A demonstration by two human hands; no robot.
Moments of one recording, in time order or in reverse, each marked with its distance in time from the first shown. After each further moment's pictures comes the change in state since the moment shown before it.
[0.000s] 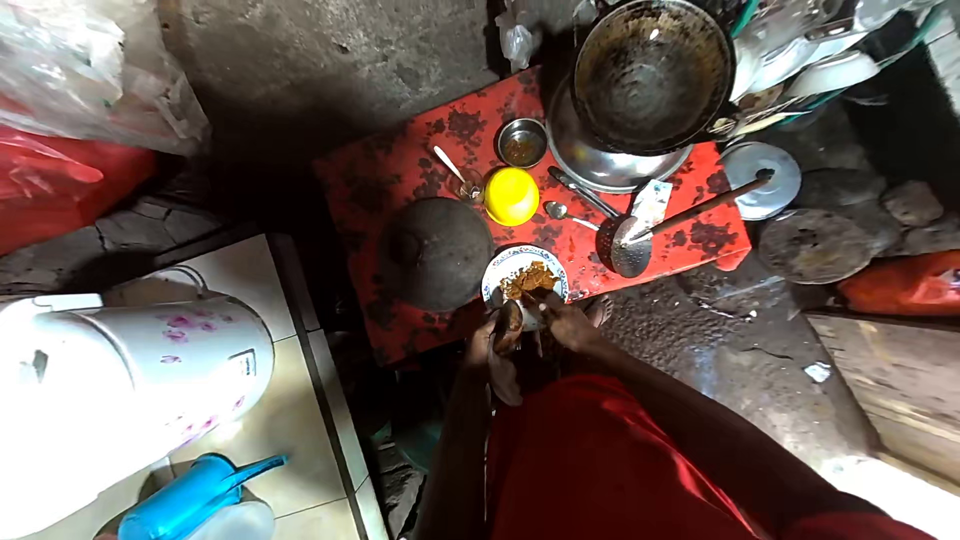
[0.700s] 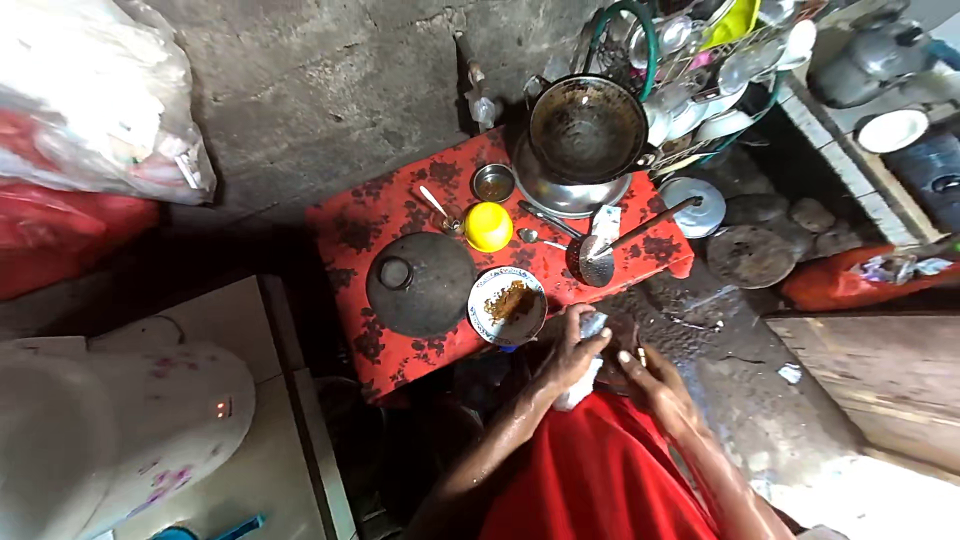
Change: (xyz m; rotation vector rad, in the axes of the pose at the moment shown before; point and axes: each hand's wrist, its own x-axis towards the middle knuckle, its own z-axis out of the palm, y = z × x) left_hand -0.054 -0.021 0.170 0.729 -0.507 0.432; right_hand -0.182 0.068 0.008 0.689 0.635 -0.083
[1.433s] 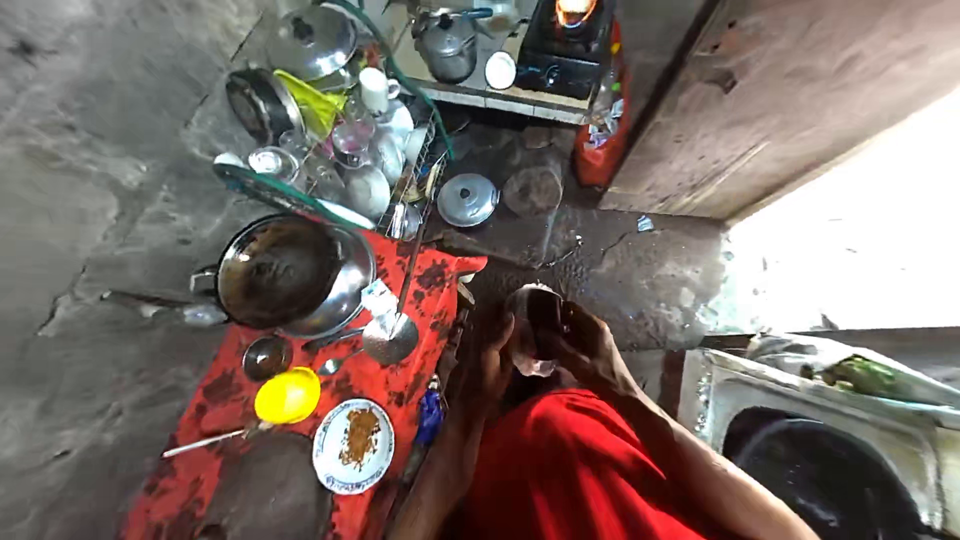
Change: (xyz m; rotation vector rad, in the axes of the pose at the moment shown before) left_hand 0.060 0.046 0.293 -0.329 -0.547 -0.167; right_hand -0.072 0.071 -0.256 0.198 0.641 -0.240
